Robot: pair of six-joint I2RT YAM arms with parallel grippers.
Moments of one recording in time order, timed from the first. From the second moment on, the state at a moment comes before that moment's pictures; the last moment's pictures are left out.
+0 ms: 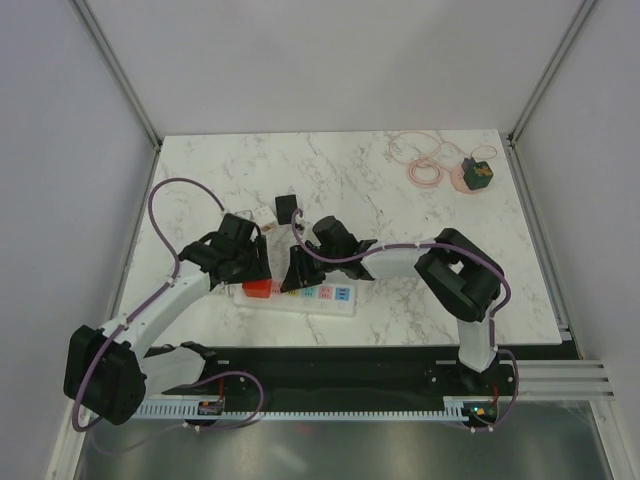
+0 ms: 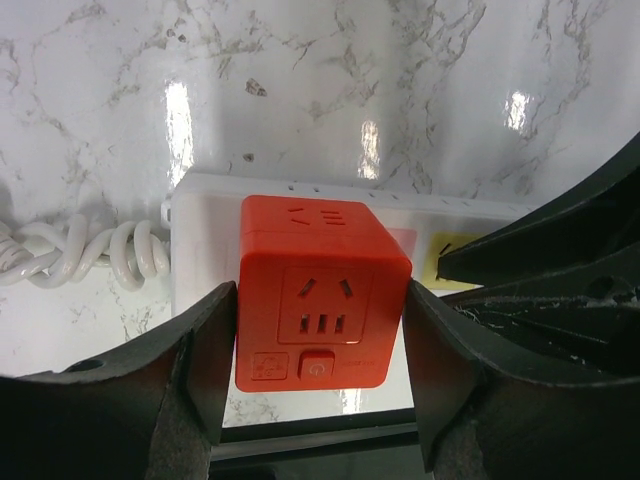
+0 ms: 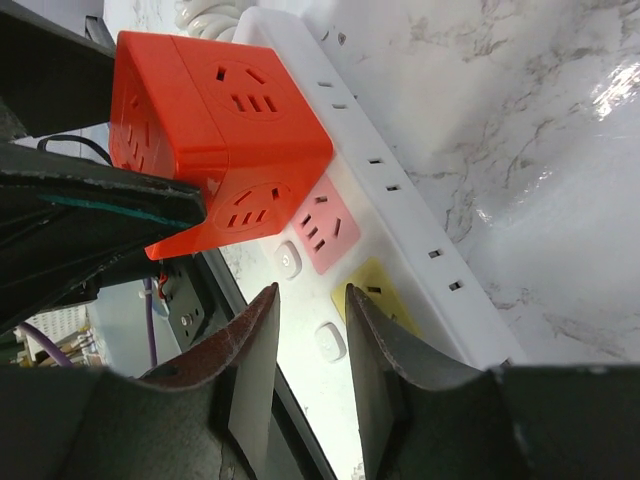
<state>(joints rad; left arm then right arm) -0.44 1.16 0.80 -0.67 -0.09 -0.50 0.86 1.95 1.09 0.19 -0.54 0.67</state>
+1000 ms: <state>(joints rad) -0.45 1.10 0.86 -0.74 -0.12 -0.55 0.86 1.97 1.07 0.25 -0.56 0.70</state>
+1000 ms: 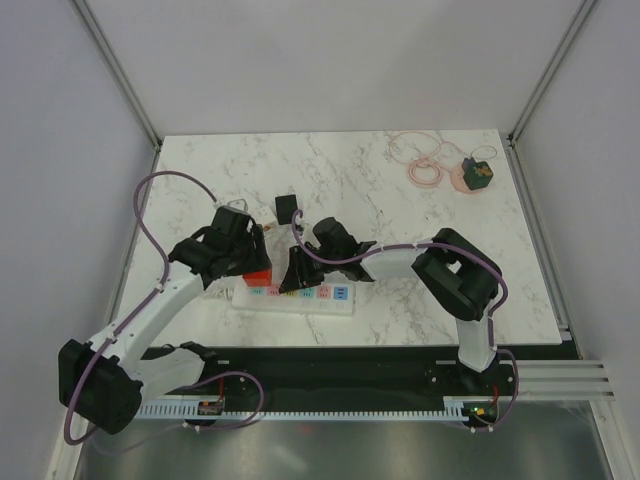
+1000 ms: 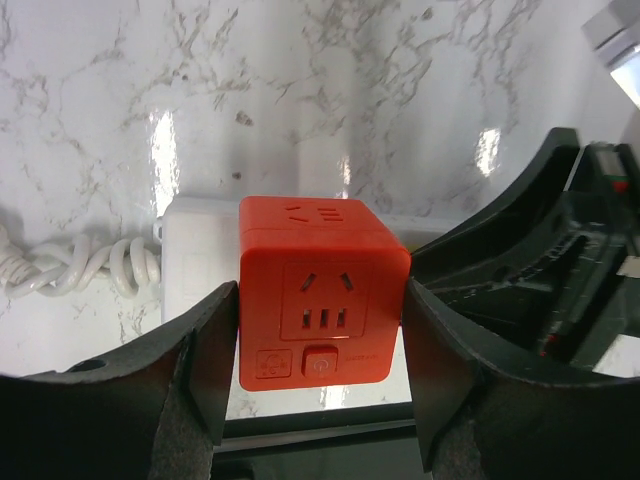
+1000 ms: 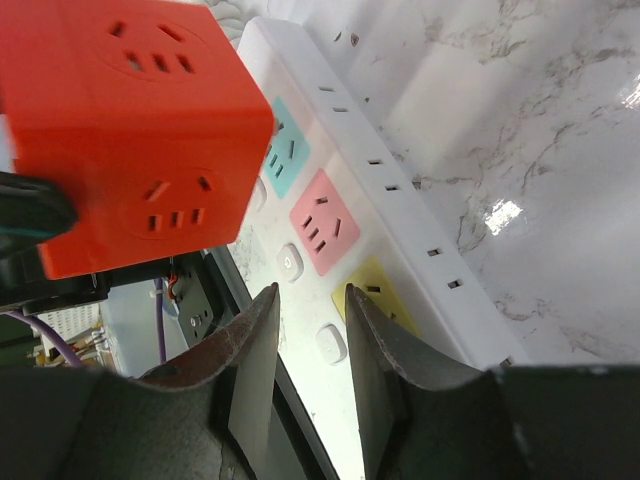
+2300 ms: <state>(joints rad) -0.28 1.34 0.52 0.43 -0.45 -0.46 0.77 1.73 1.16 -0.02 -0.55 0.61</state>
